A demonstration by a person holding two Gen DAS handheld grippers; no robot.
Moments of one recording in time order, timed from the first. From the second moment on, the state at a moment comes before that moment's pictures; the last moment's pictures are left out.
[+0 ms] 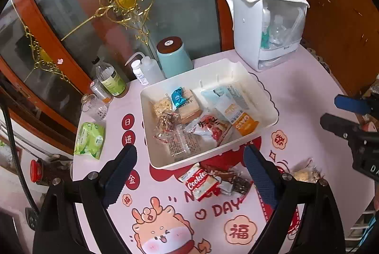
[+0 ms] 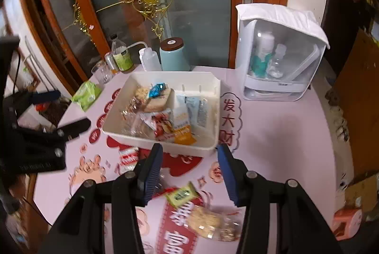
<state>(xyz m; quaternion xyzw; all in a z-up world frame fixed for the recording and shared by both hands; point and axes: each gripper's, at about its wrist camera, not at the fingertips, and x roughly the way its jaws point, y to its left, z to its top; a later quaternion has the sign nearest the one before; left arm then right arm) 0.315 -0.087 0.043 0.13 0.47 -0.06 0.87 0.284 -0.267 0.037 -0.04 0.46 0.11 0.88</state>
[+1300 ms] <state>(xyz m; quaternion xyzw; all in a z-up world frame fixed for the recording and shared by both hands) 0.284 -0.201 -0.180 0.23 0.57 -0.20 0.76 0.225 -0.290 -0.175 -0.32 0.49 0.34 0.74</state>
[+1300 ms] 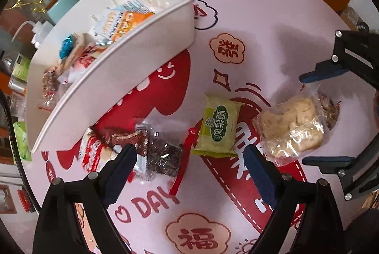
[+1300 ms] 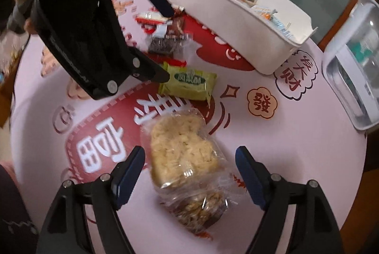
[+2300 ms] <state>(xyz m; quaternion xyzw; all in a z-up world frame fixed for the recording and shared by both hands) 0.316 -0.248 -0.222 0.23 0.63 -0.27 0.69 0.181 -0.312 -0.190 -0.21 0.51 0.35 0.75</state>
